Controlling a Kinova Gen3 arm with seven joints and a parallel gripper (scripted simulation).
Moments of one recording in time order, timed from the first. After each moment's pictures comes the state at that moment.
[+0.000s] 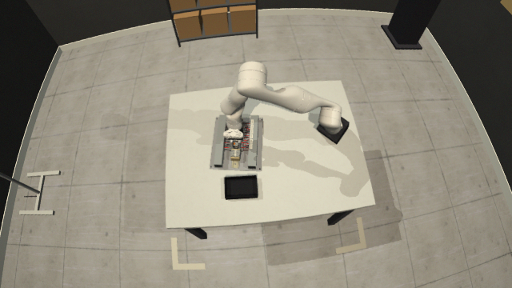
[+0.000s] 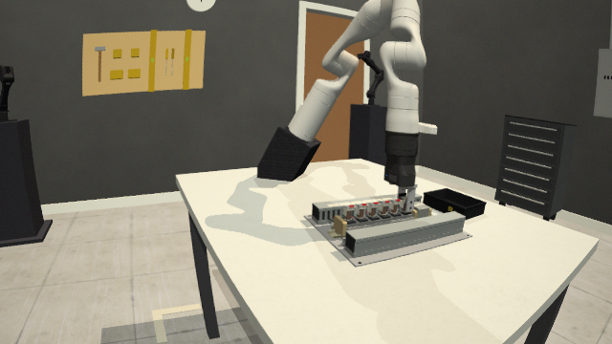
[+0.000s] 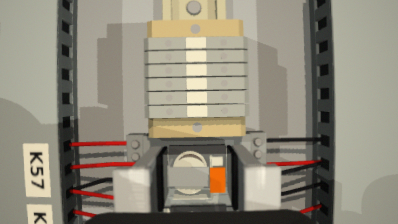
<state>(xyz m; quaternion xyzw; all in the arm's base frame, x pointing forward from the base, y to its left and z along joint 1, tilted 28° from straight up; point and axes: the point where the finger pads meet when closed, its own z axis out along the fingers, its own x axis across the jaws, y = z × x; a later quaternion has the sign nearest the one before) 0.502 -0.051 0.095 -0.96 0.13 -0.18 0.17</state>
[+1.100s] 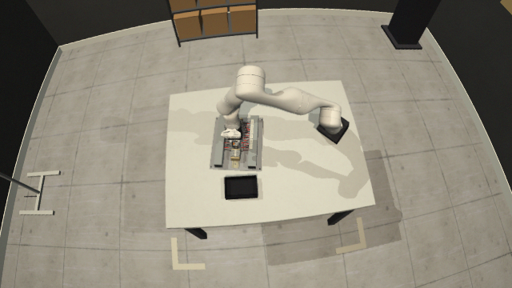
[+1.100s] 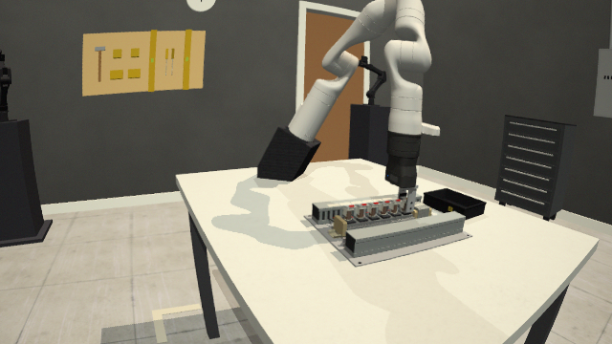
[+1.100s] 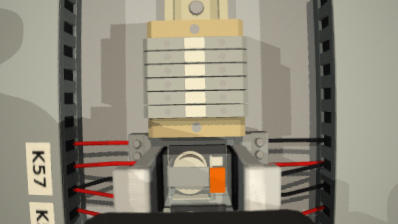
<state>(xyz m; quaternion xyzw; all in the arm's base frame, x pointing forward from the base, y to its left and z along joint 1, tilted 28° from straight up) 0.503 -0.051 0.095 -0.96 0.13 -0.16 0.18</state>
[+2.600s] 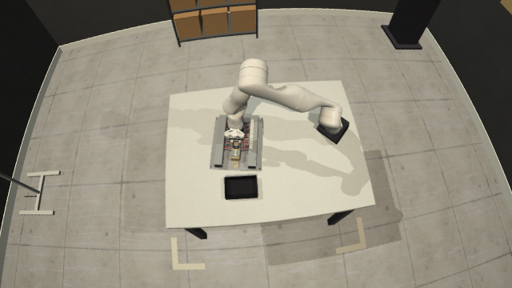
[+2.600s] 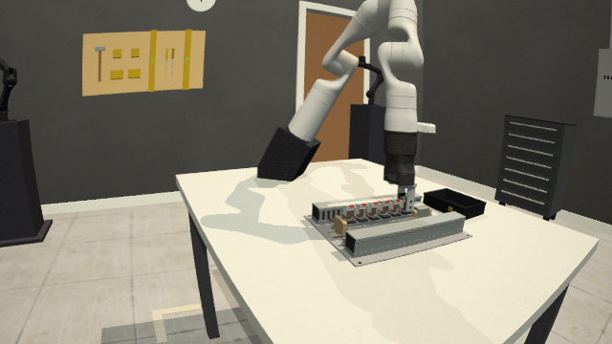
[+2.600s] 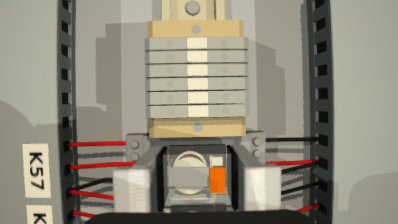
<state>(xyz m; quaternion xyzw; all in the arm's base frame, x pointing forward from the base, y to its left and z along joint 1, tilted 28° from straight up) 0.501 -0.051 0.095 -0.96 0.13 -0.20 0.17</state>
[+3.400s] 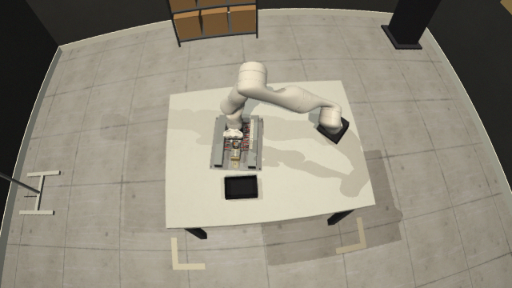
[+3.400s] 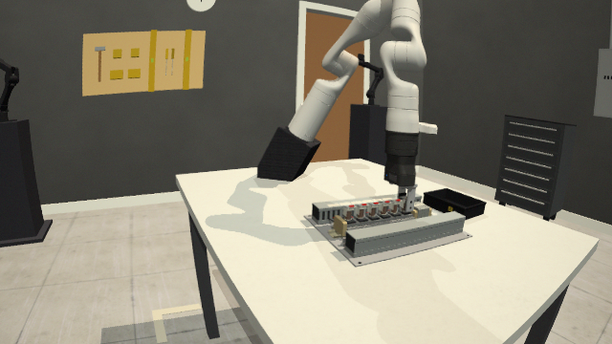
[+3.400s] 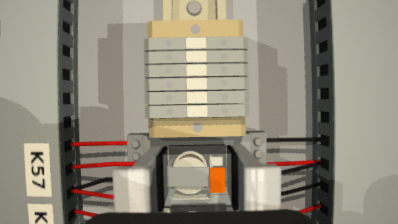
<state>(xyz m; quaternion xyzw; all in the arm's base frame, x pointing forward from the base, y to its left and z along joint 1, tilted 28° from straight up) 0.501 -0.051 0.095 -0.96 0.13 -0.18 0.17</state>
